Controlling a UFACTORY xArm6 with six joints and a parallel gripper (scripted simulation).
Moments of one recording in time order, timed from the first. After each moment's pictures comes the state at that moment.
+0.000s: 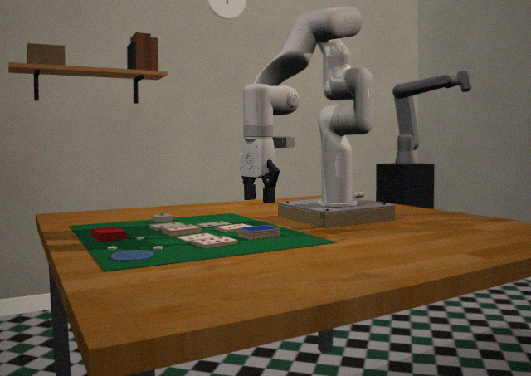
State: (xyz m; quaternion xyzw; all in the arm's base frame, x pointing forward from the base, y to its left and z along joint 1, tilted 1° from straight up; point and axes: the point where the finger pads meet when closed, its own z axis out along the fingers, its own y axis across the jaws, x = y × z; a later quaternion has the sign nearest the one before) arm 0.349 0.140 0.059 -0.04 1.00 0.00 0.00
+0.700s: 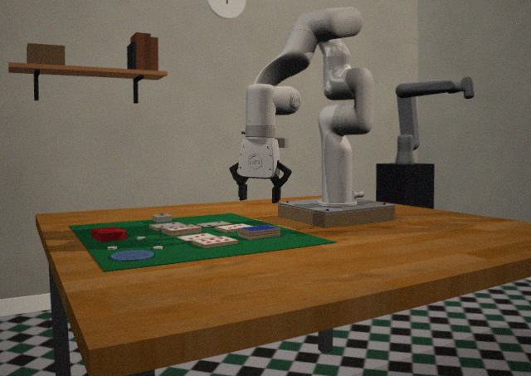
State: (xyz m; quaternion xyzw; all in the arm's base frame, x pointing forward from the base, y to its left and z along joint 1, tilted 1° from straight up) arm 0.348 0.140 0.059 -0.33 0.94 -0.02 0.01
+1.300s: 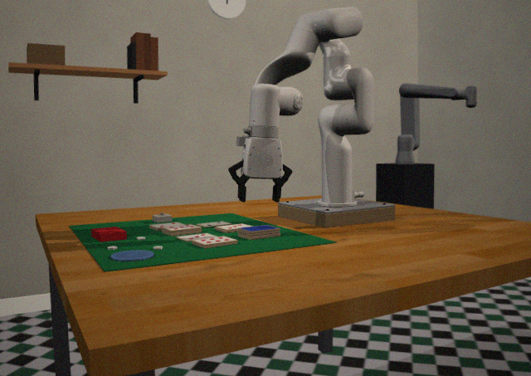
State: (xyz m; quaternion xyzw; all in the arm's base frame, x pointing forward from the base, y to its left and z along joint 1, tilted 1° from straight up) arm 0.348 0.140 0.059 -0.66 0.75 -0.04 0.00
